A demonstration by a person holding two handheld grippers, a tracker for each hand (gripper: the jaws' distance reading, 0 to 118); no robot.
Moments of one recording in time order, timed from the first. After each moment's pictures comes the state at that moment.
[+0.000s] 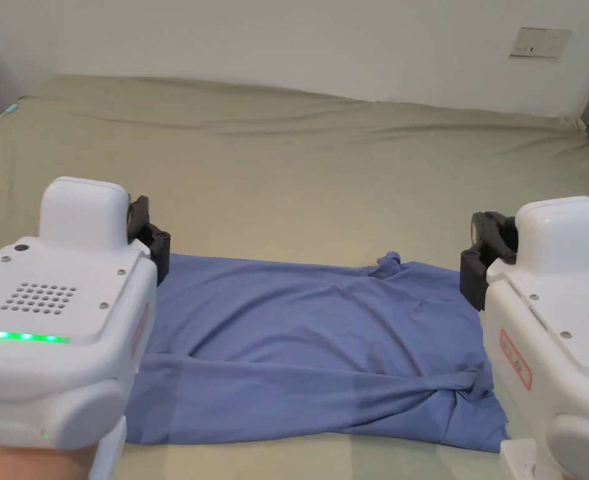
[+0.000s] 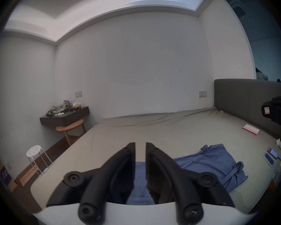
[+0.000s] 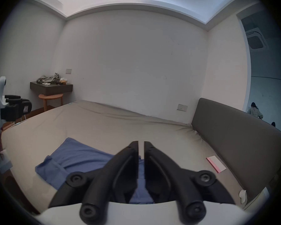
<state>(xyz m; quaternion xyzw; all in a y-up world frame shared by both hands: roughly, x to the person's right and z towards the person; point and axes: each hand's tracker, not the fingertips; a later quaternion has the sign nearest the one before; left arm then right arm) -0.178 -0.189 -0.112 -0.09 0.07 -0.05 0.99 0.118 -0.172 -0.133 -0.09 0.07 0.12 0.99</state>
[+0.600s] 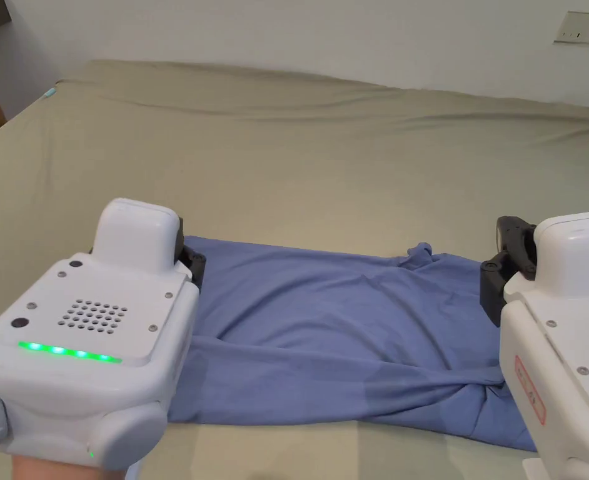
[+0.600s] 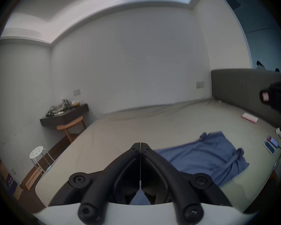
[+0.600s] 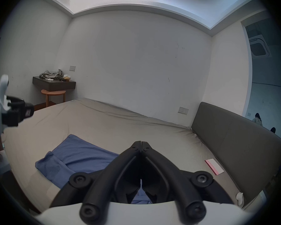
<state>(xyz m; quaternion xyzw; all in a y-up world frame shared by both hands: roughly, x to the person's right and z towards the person) -0.184 -0.220 -0.108 -0.16 0.06 -0.07 0.98 0.093 -0.175 -0.114 -0.08 0.07 0.15 0.98</state>
